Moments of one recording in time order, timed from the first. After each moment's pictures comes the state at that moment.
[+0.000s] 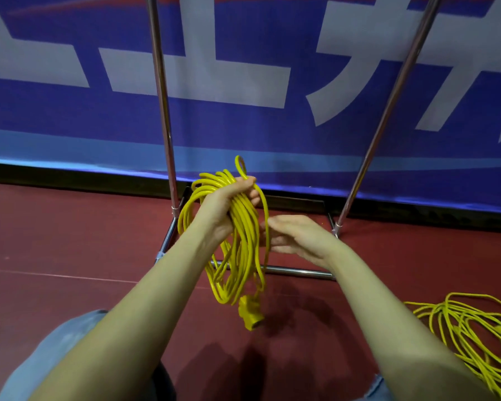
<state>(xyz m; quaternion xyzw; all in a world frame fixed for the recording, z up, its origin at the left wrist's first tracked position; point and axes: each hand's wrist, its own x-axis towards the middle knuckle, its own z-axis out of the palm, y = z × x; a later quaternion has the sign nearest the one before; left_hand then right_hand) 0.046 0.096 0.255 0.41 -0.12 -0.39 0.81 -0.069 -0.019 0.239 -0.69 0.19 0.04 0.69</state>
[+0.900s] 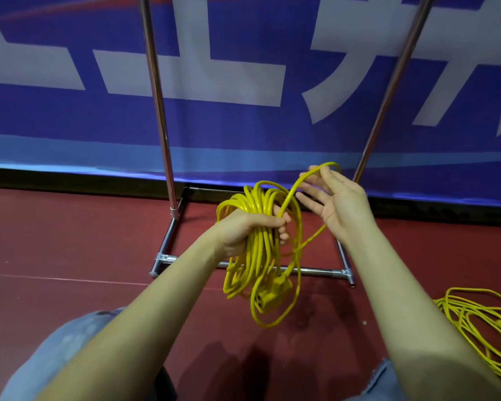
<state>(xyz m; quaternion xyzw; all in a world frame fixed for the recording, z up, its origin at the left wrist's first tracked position) 0.017 0.093 0.245 0.44 -0.28 -0.54 0.66 -0.077 -0.047 0.281 -0.48 0.20 -0.29 0.80</state>
